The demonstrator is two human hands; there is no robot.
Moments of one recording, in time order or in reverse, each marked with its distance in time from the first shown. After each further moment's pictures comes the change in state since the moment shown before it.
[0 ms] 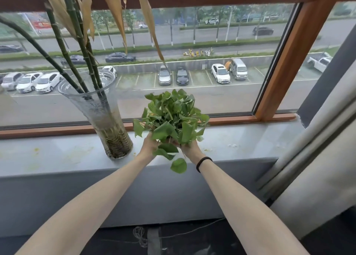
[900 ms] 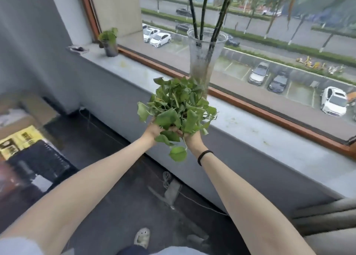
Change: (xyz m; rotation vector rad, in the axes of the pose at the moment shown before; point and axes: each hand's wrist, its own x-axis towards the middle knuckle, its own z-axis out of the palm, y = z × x) left_hand -0.223 -0.036 -0.094 -0.377 0.560 -0.101; right_hand -0.145 -0.012 0.128 0.023 -0.565 -0.087
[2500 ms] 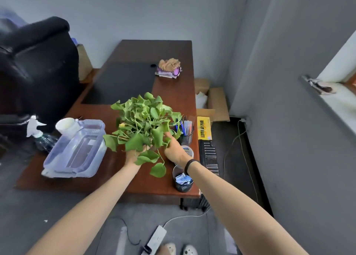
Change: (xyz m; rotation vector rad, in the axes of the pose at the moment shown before) left_hand -0.188 0.046 -0.655 -0.211 1.267 0.362; right_hand -0.116 -0.128 0.735 -0.224 -1.264 -0.427
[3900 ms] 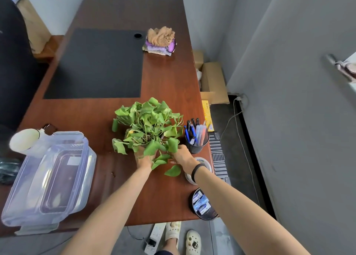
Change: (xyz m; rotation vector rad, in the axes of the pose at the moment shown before) left_hand 0.169 -0.108 -0.005 0.230 0.030 -0.689; right_hand 0.125 0.073 0.030 0.356 0.138 0.716
